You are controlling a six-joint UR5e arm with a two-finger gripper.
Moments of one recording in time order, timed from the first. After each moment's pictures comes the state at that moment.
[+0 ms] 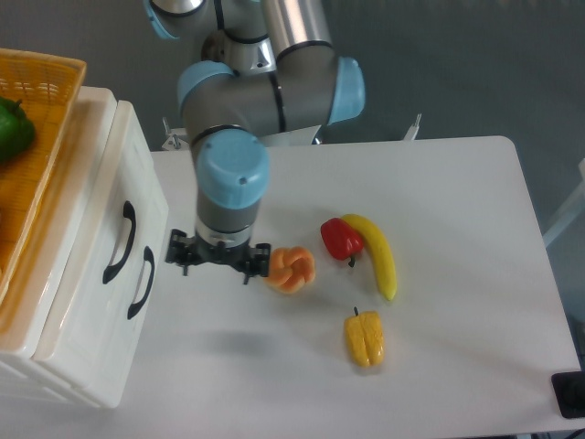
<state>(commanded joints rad) 2.37 -1.90 -1.51 -1.27 1.45 0.43</state>
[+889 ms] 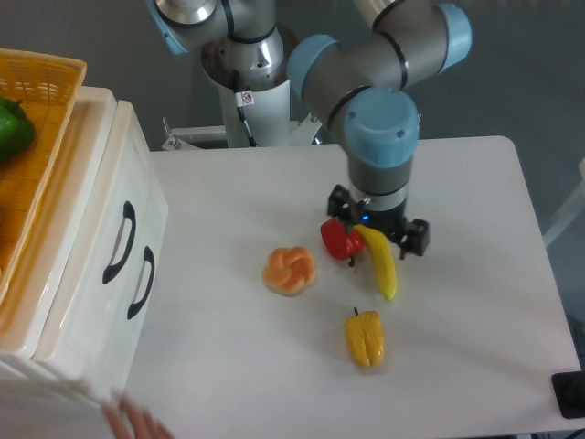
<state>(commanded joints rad) 2.67 -1.90 -1.50 -1.26 1.74 1.24</state>
